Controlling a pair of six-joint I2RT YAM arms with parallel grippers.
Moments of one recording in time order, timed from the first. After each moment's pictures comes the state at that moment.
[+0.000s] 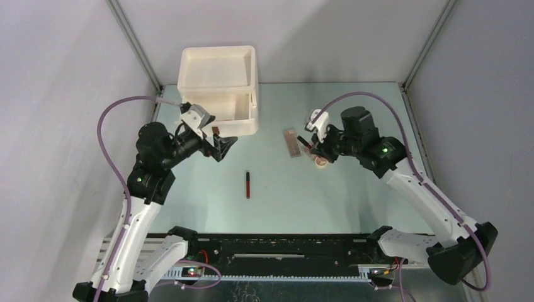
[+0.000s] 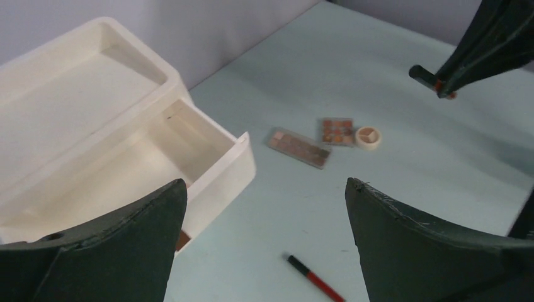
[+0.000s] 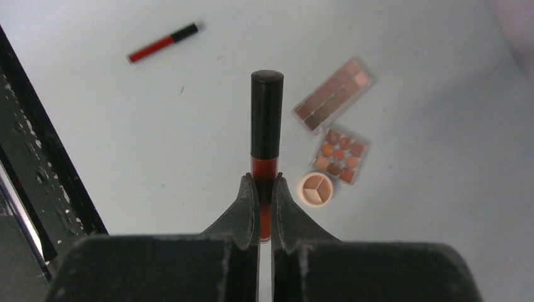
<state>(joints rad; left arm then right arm) -0.24 0.79 0.99 -0.30 0.50 0.19 0.59 1.17 1.19 -0.66 -0.31 -0.44</state>
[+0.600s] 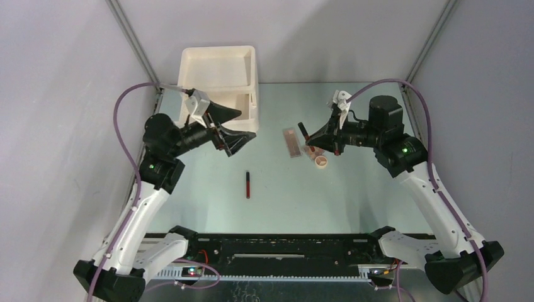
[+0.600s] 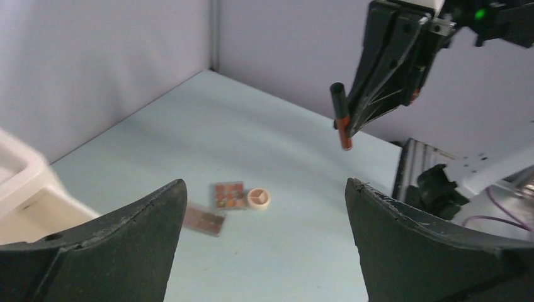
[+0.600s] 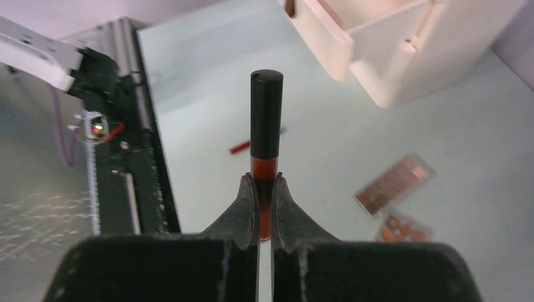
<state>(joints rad) -0.29 0.91 1.01 0.02 0.76 -0.21 0.40 1.08 1.24 -0.53 -0.75 -0.21</state>
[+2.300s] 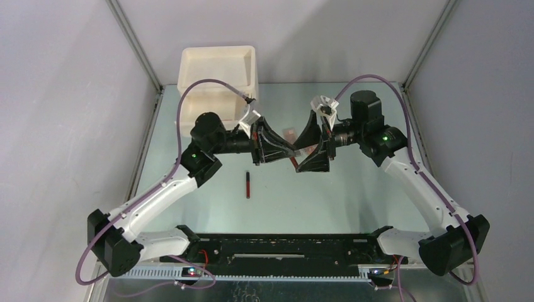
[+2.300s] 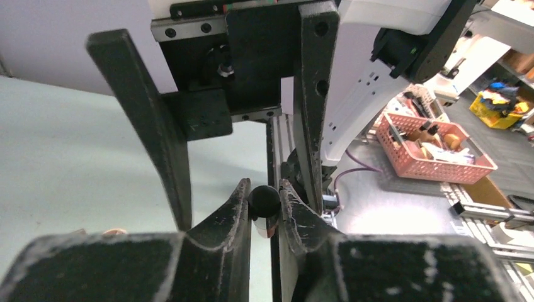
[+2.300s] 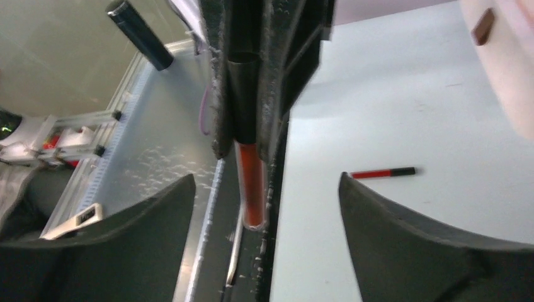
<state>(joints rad) -0.70 1.17 1.03 0.32 0.88 -0.40 0.45 1.23 1.25 -0.41 -1.28 -0.05</state>
